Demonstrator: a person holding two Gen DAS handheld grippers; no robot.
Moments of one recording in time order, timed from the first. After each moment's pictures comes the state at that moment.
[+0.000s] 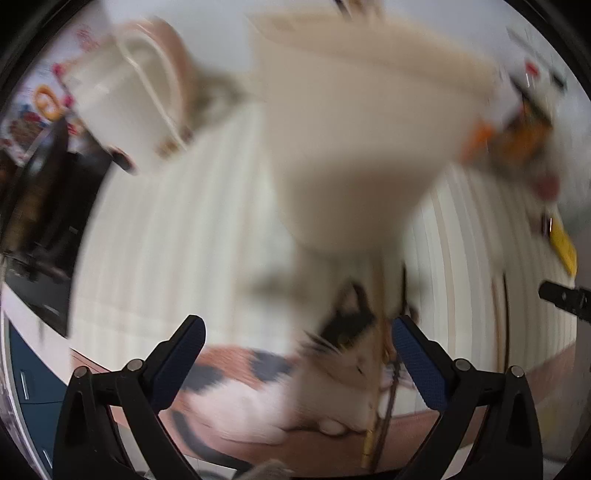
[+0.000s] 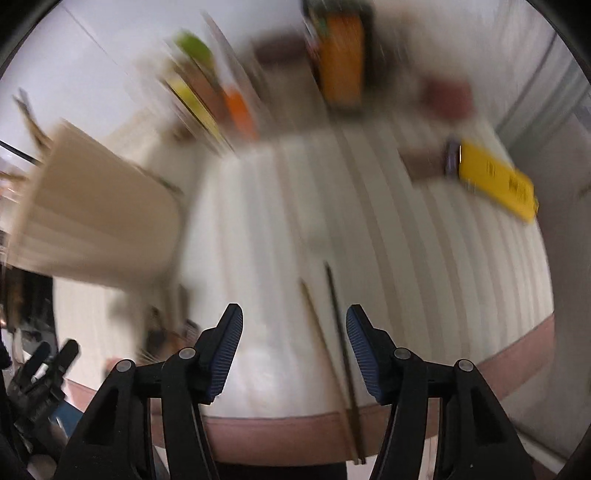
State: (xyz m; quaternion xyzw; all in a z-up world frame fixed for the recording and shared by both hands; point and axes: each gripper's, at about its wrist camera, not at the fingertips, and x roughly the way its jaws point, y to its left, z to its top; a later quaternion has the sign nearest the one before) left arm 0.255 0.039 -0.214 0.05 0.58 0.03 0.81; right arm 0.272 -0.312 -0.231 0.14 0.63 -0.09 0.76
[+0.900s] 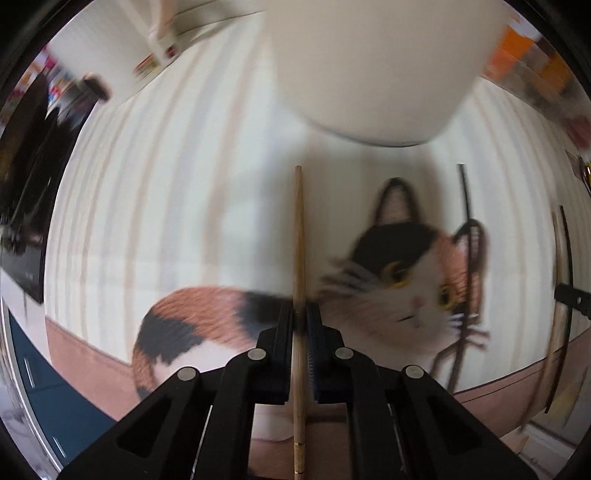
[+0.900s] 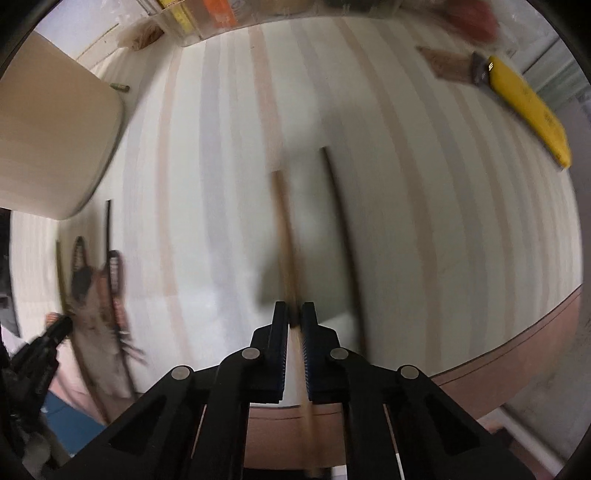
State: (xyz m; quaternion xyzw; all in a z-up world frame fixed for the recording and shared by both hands) left arm 0.228 0.070 -0.280 0.07 0.64 0.07 0.76; right arm 0.241 -0.293 -0.323 0.12 0.69 -0.08 0.71
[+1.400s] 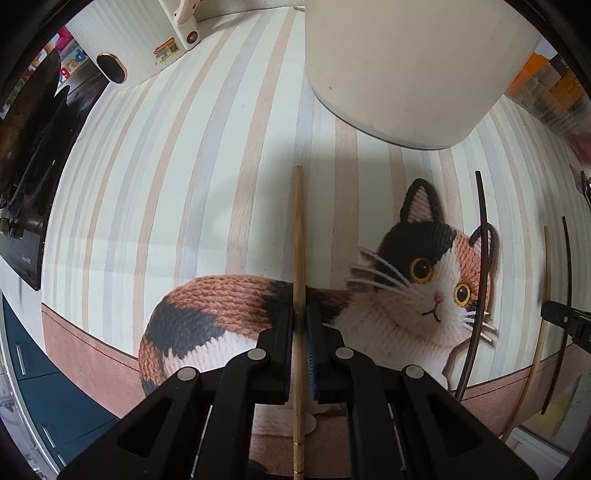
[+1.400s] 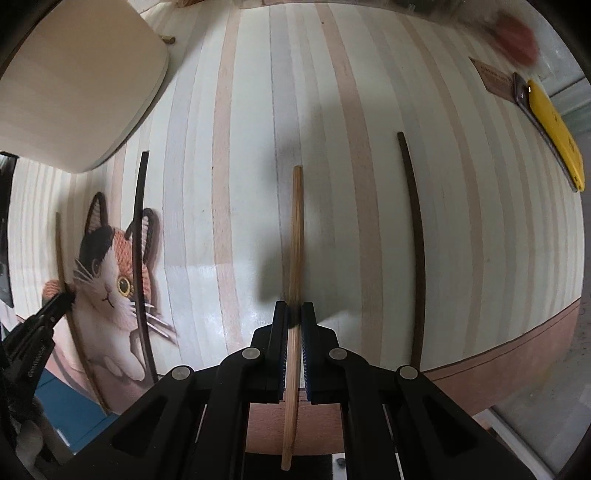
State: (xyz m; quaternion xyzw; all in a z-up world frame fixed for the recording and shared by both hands) left arm 0.224 0.083 -0.276 0.04 0.64 0.07 0.77; right arm 0.246 -0.221 -0.324 0.06 0.72 -0.06 0.69
